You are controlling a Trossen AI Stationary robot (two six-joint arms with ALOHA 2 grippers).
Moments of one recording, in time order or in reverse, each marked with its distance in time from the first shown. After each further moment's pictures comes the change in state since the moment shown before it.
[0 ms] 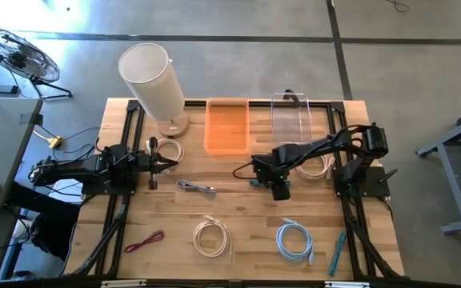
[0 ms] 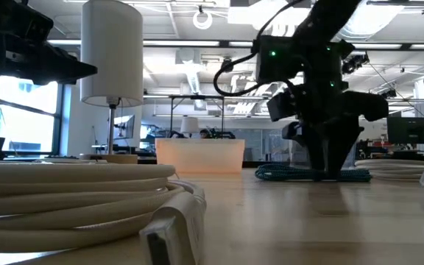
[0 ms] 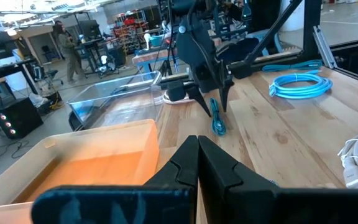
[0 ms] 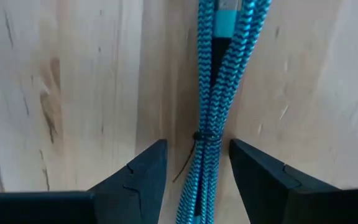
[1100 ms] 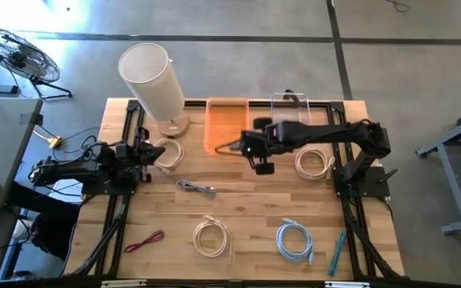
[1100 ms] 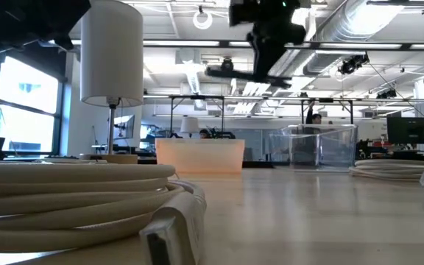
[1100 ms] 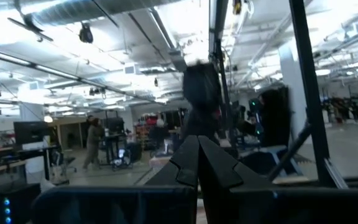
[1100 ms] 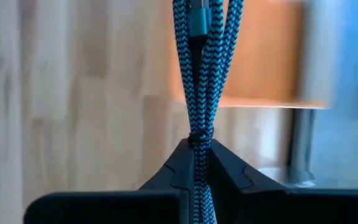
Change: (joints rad) left arm 0.000 0.000 -0.004 0.504 -0.001 -0.078; right arm -0.003 -0.050 0.635 -0.428 0.509 -0.047
